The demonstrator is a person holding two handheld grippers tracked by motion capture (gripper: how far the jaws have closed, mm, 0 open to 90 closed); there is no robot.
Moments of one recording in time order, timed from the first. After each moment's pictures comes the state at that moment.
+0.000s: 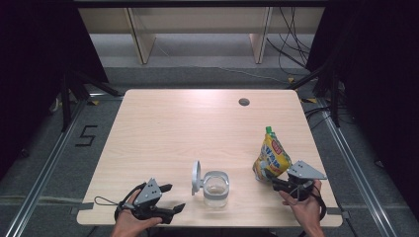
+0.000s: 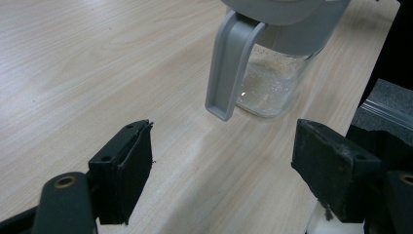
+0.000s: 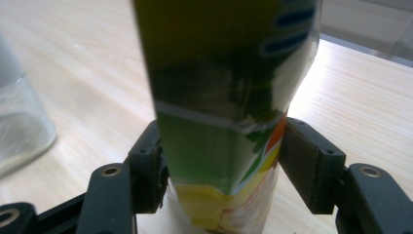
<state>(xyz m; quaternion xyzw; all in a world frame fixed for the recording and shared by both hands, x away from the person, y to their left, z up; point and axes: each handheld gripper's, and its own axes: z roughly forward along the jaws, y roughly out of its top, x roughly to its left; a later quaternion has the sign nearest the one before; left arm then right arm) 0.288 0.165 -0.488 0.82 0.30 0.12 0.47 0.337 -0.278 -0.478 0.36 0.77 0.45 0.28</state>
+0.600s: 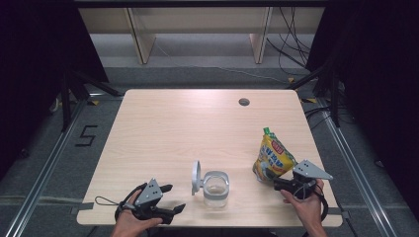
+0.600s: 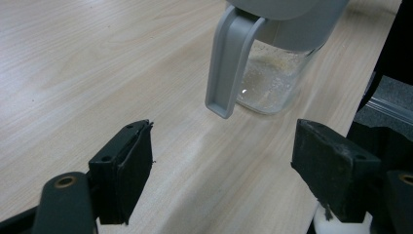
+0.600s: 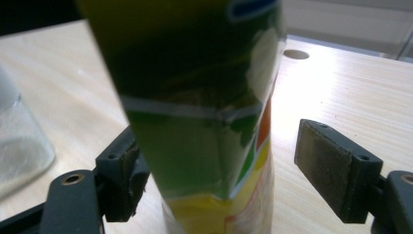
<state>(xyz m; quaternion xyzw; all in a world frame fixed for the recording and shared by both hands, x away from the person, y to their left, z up) 0.289 0.165 -0.489 0.83 0.29 0.13 0.46 0.342 -0.285 -0.491 0.39 0.72 0.51 0.26</state>
